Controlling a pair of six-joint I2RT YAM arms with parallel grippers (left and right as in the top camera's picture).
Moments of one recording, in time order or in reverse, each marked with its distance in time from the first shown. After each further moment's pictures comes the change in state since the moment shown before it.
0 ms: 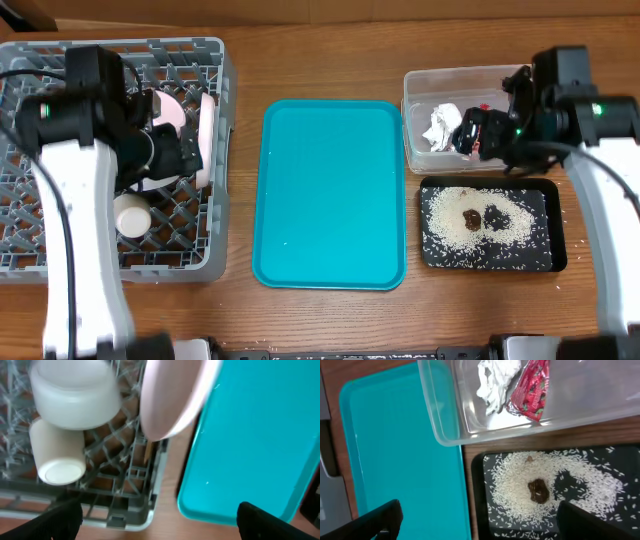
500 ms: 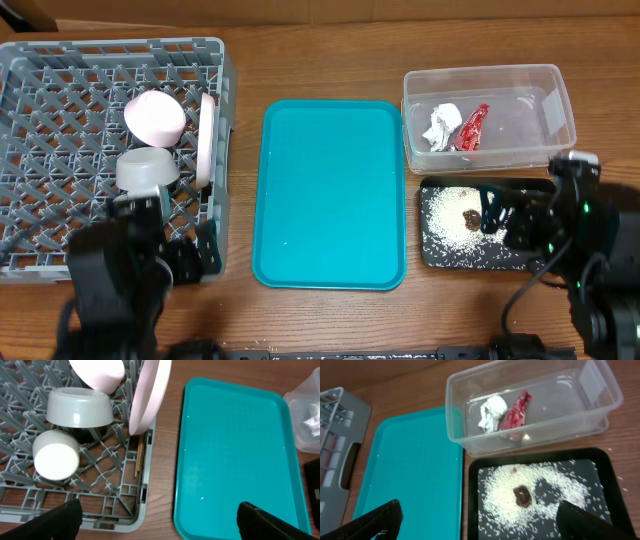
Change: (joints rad) left arm -0.022 -0.871 -0.694 0.371 0.029 0.015; right arm 0.000 -0.740 -0.443 0.181 0.087 0.003
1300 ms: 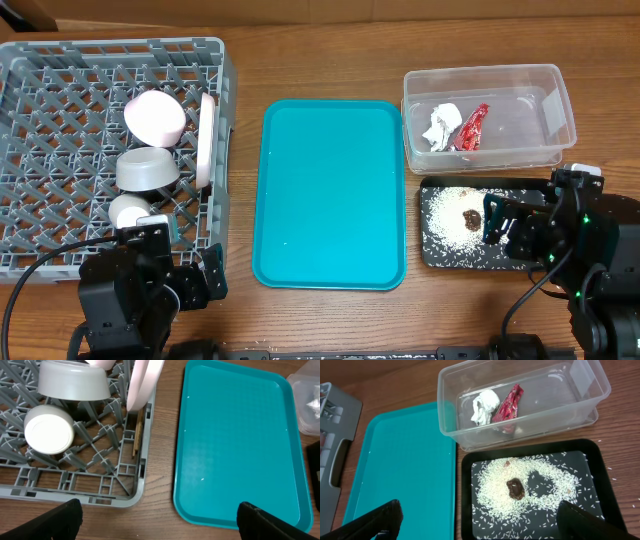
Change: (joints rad) left arm 0.000 -0.100 -0.067 -0.074 0.008 0.000; right arm 0.000 -0.025 -0.010 -0.033 0.026 0.000
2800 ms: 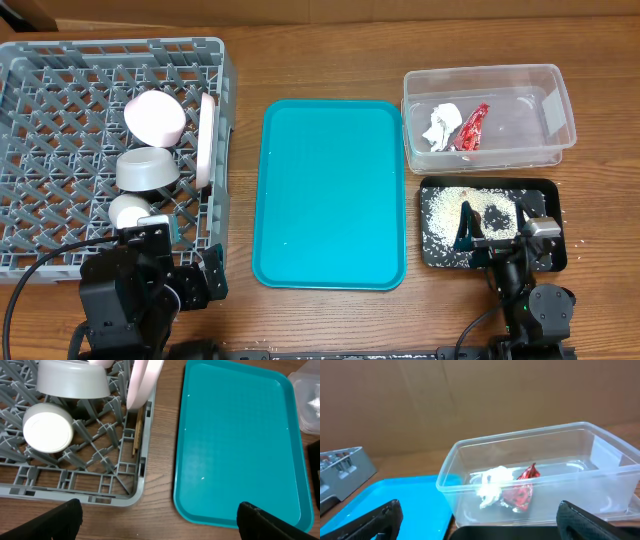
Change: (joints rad) left arm 0.000 0.000 -0.006 0.000 0.000 0.000; right arm 0.048 -0.721 -1.035 1.028 0.048 -0.034
